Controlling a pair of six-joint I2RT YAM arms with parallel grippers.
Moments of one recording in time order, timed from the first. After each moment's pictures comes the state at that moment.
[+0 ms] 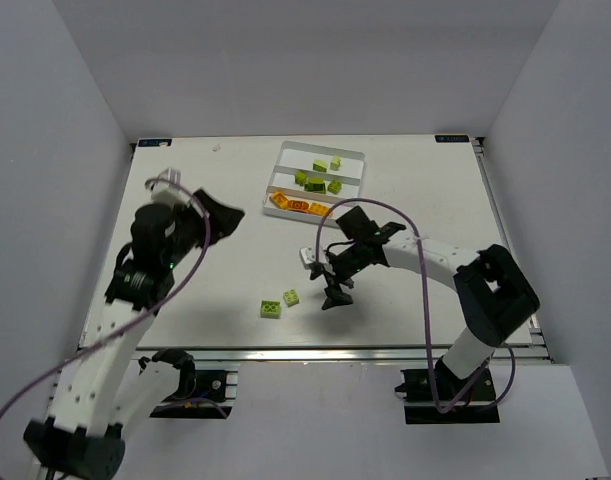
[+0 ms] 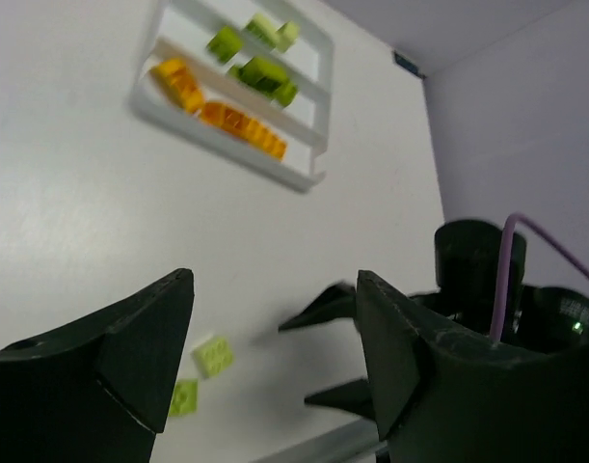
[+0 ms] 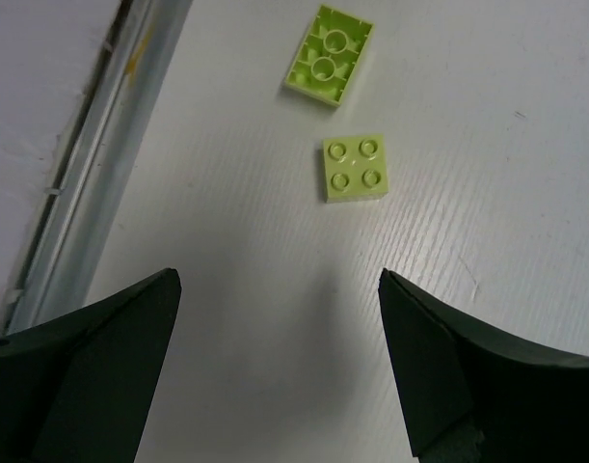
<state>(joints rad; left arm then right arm) -0.27 0.88 0.94 -0.32 0.15 -0.69 0.69 1.63 1.01 -0.51 -0.90 -1.03</state>
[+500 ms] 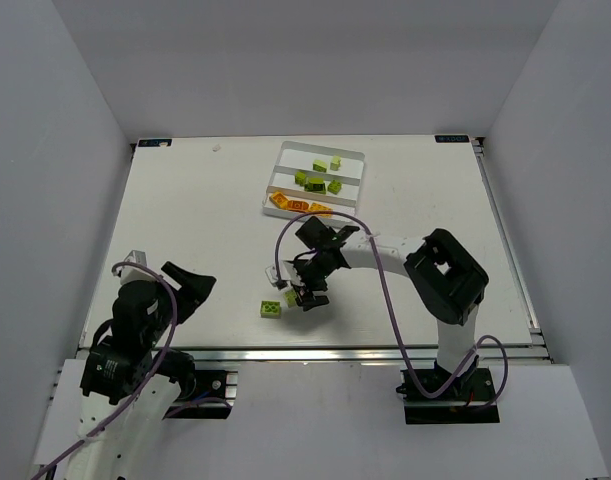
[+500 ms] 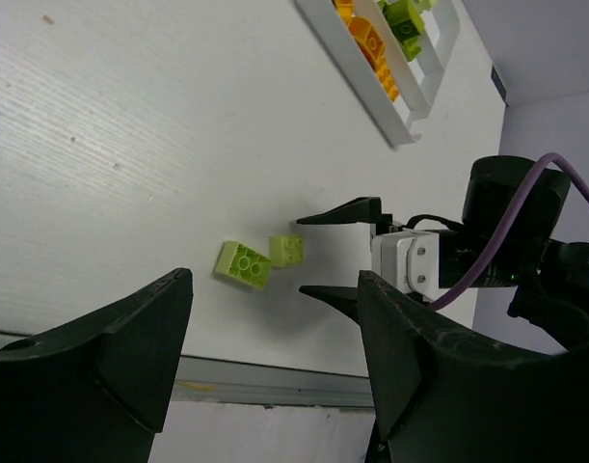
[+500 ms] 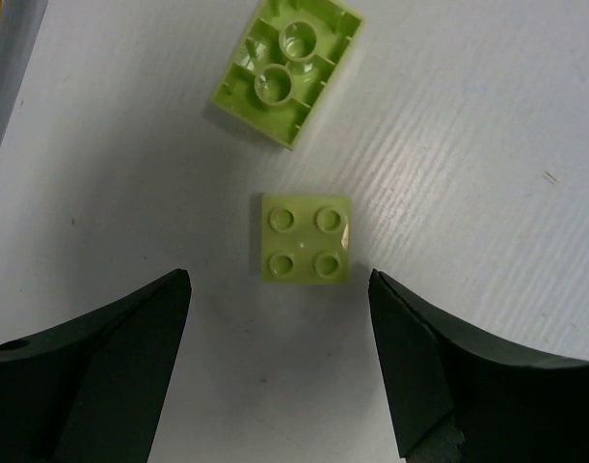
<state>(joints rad) -0.27 0.28 0.71 -0.89 -0.06 -0.93 0.86 1.90 1.22 -0.51 -0.66 -1.08</state>
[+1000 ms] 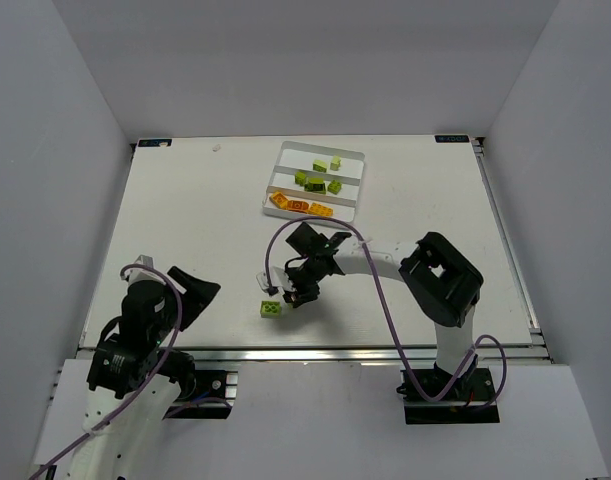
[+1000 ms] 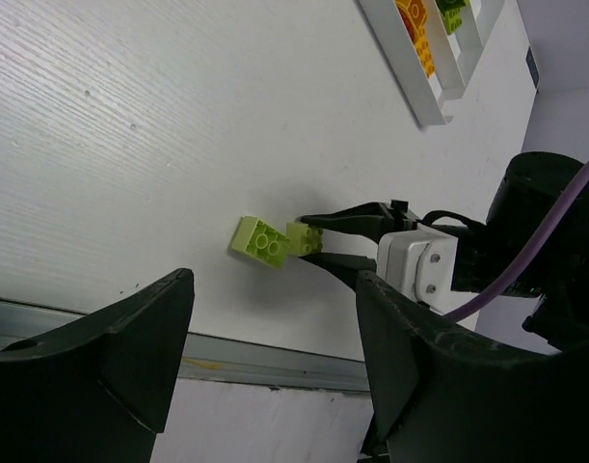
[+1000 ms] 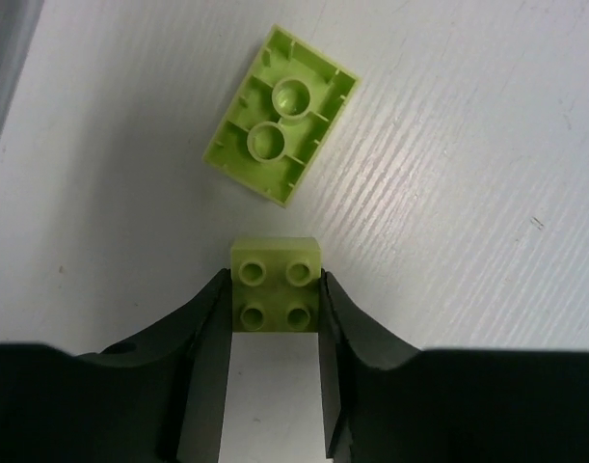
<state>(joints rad) -0.27 0.28 0.66 -0.95 -0.04 -0.98 0.93 1.92 1.22 -0.45 -0.59 -1.04</state>
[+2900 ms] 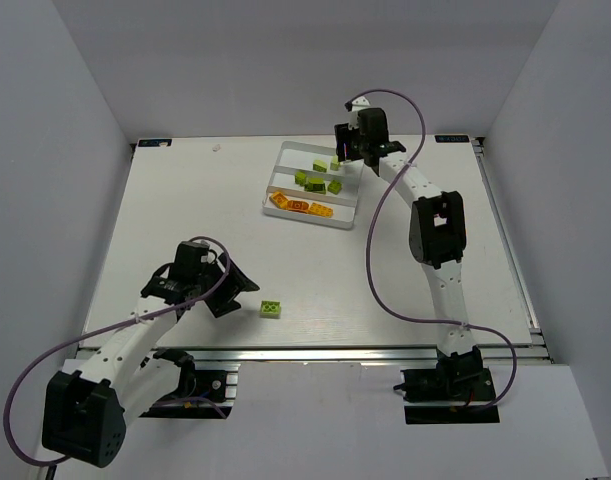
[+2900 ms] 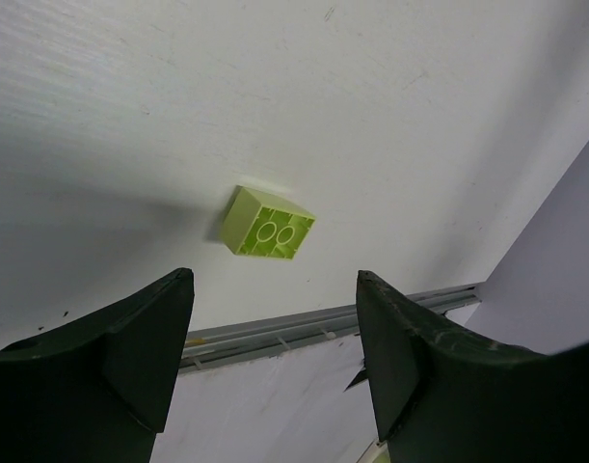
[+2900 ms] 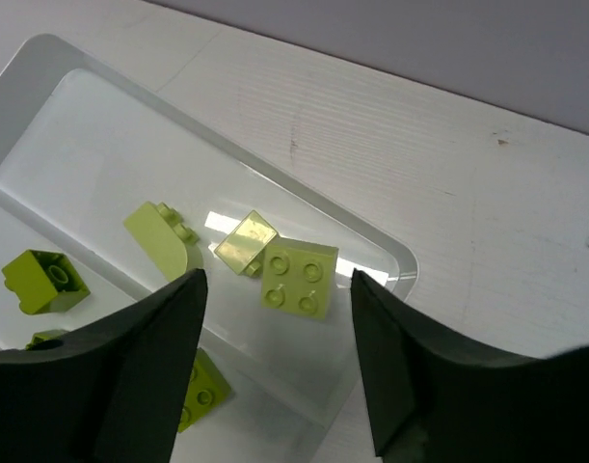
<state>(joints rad) -0.29 0.93 0.52 -0.53 0.30 -0.96 0.34 2.45 2.18 -0.24 -0.04 0.00</state>
